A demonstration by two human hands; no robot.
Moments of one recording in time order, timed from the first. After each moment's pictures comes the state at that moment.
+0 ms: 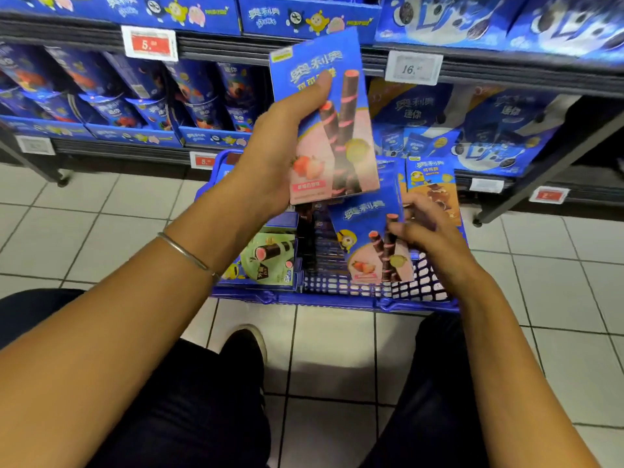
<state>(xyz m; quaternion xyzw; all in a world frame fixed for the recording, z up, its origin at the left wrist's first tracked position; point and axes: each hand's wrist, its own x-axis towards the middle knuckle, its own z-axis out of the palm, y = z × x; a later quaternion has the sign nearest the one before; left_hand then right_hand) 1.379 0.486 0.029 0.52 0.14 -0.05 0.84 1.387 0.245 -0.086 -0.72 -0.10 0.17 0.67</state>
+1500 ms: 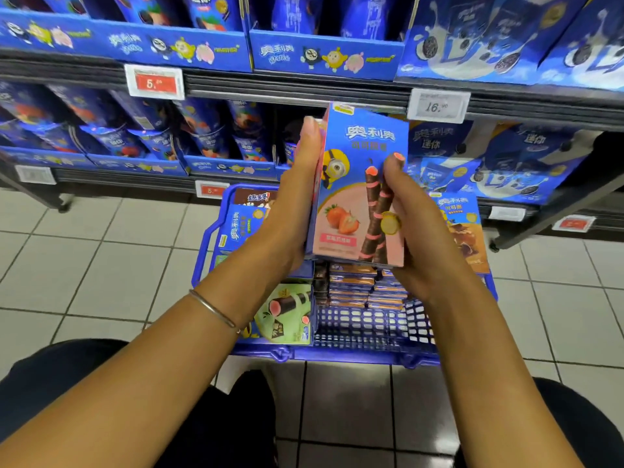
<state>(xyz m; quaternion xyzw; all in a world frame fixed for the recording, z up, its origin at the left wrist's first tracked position) 1.417 0.502 -0.001 0.50 0.11 -0.10 0.85 1.425 0.361 -0.008 -0.52 0.05 0.25 0.81</state>
